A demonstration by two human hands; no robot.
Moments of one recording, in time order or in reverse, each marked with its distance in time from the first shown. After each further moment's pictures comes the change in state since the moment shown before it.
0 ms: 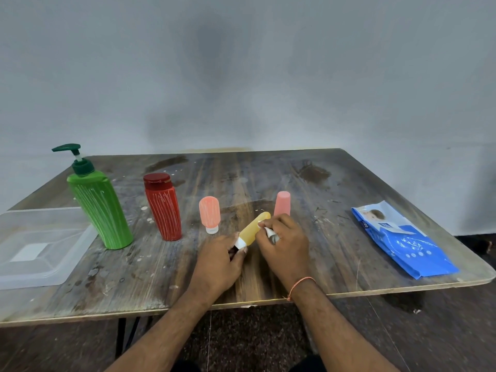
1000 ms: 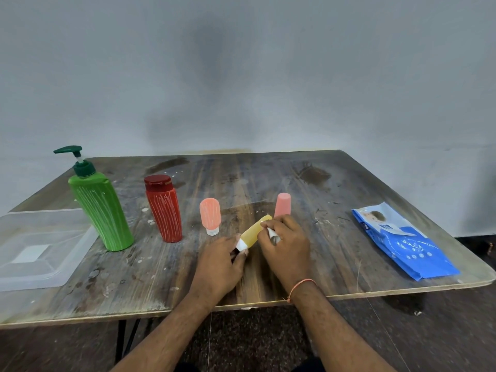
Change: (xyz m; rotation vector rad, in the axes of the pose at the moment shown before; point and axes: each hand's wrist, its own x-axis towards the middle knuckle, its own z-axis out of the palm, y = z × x) left_hand -0.002 0.002 0.001 0.038 -0.004 0.007; right_hand 0.000 0.000 0.000 -0.031 0.035 0.007
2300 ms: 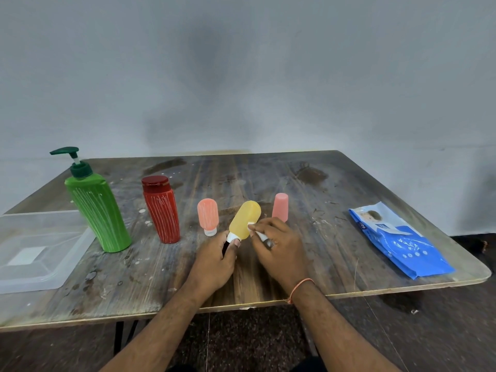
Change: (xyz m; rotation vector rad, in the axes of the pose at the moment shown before) left_hand 0.002 0.002 -0.012 -0.305 -0.088 -0.112; right_hand -0.001 -0.002 -0.007 0.143 -0.149 -0.109
